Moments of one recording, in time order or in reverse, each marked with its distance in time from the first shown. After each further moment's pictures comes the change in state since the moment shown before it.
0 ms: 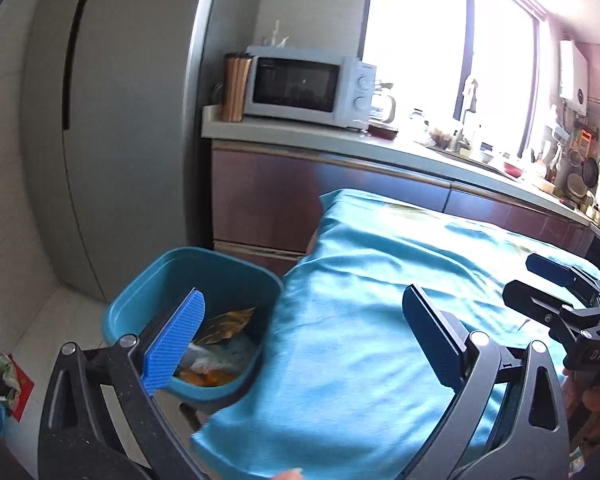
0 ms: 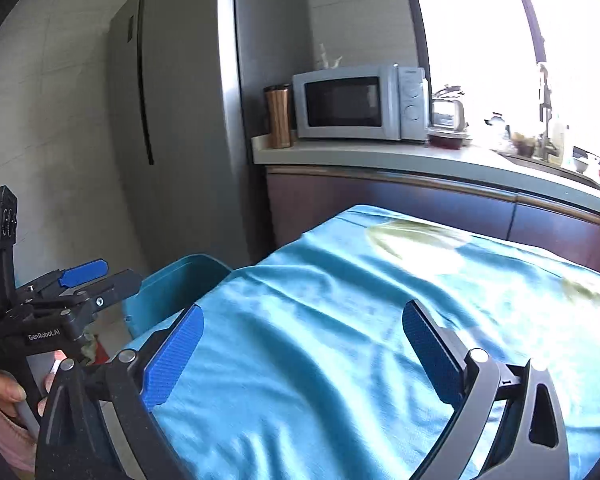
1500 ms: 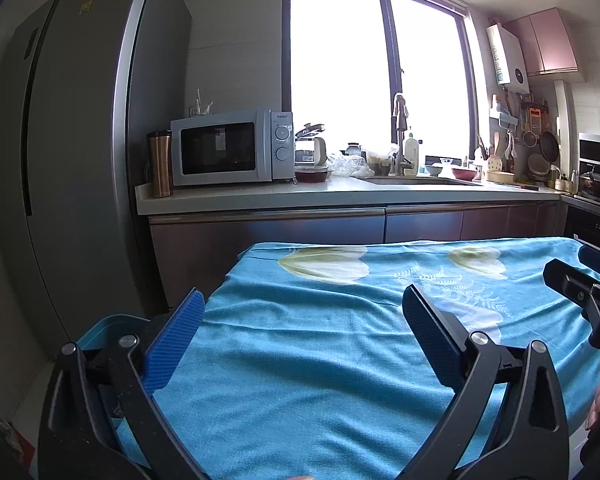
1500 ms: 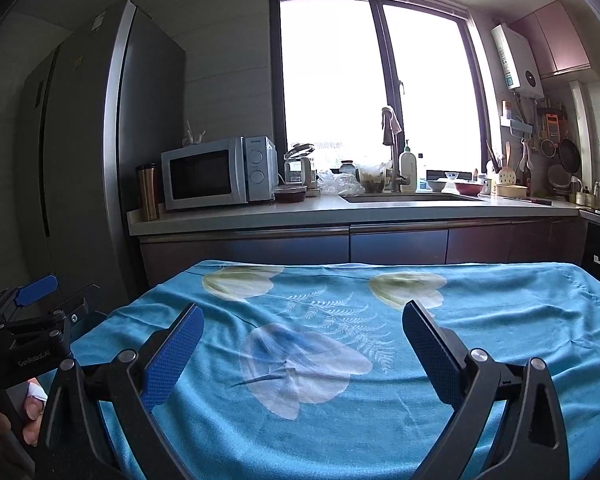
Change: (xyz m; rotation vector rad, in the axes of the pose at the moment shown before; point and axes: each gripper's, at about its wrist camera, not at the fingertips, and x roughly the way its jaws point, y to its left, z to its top) left arm -0.017 -0.142 -0.007 0.188 -0.201 -0.086; right arm -0.129 -0.087 -0.043 0.130 -0.250 -0.423
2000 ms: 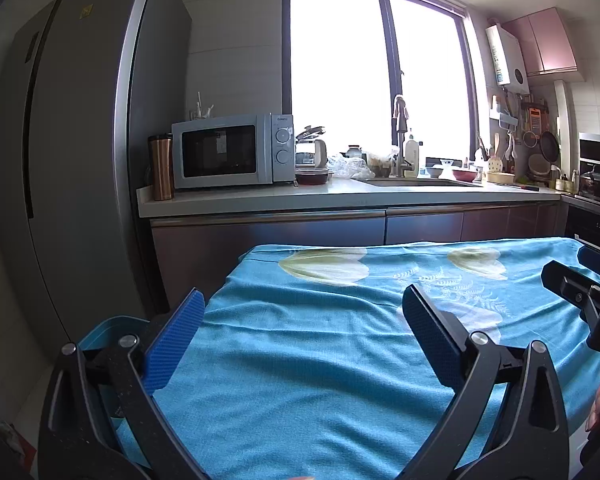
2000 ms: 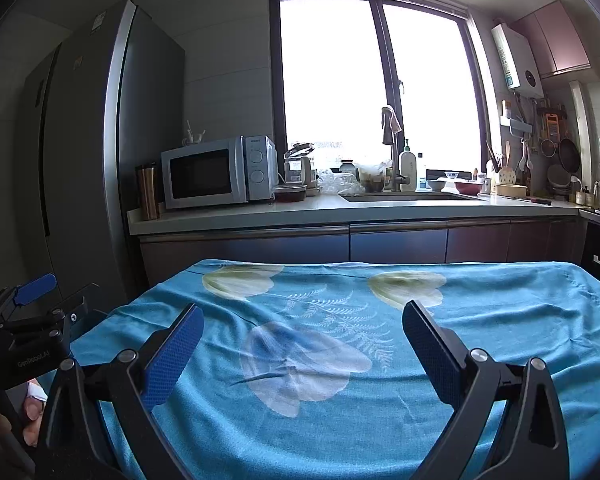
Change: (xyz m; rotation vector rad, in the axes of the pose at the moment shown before) left arm -0.001 0.000 -0.001 0.003 -0.007 0.001; right arm -0.001 0.000 0.000 0.001 0.005 0.000
